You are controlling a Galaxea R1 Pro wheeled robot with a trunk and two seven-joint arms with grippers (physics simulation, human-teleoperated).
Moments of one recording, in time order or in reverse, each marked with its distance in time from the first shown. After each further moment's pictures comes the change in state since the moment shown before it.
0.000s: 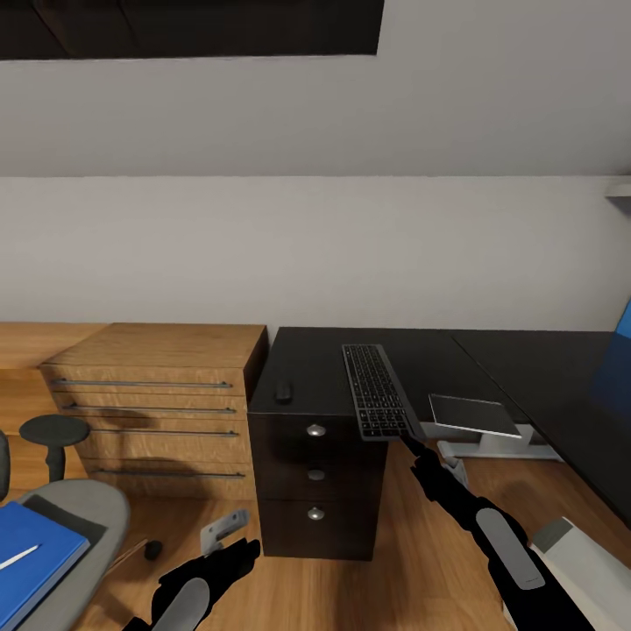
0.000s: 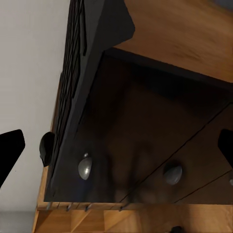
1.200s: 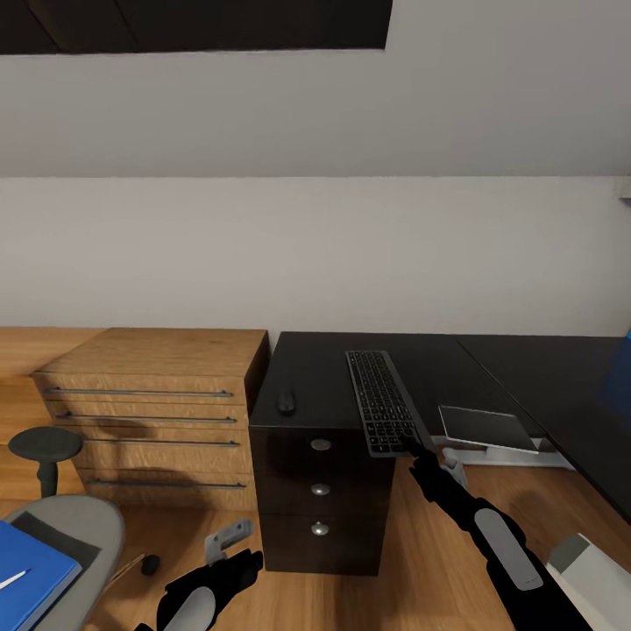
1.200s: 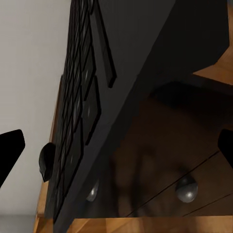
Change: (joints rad) left arm 0.000 0.000 -0.040 0.035 -0.004 -0.004 0.002; right arm 0.000 0.005 0.001 0.004 0.000 -0.002 -0.001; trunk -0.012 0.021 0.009
